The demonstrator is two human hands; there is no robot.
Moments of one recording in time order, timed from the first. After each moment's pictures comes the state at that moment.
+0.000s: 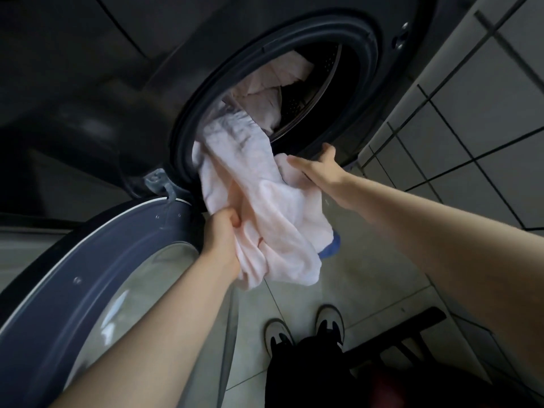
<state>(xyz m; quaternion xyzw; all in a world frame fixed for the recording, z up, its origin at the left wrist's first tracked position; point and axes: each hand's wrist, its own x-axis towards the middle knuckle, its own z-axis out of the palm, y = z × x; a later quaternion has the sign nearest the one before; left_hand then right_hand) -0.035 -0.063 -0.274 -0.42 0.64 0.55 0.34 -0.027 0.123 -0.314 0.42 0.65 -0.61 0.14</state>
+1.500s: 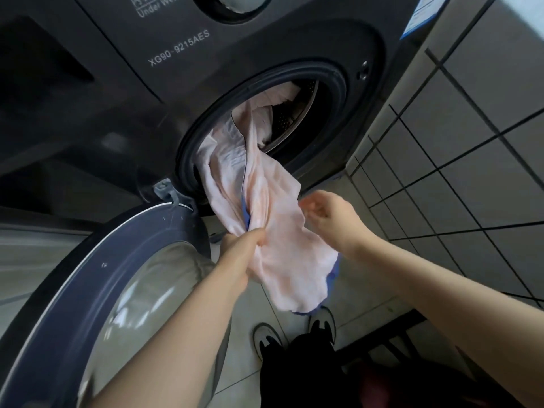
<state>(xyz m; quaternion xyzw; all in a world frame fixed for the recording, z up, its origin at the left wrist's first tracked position) 0.009 -0.054 -0.247 -0.29 0.73 0.49 0.37 0.064 0.111 -0.235 0.26 0.85 -0.44 0.12</state>
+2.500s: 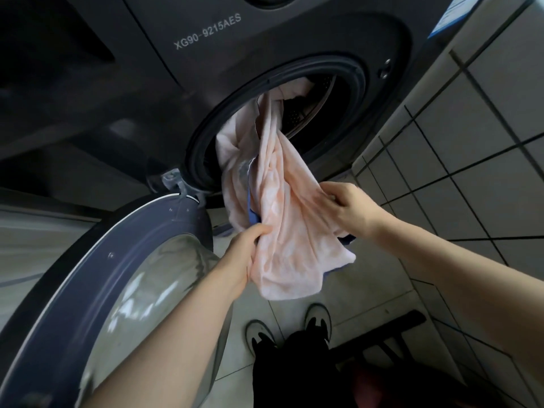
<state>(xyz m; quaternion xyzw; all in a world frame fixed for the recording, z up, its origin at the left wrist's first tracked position) 0.008 -0.067 -0.246 -0.29 0.63 0.56 0.46 0.051 0.138 -0.237 0.14 0.88 -0.44 0.14</state>
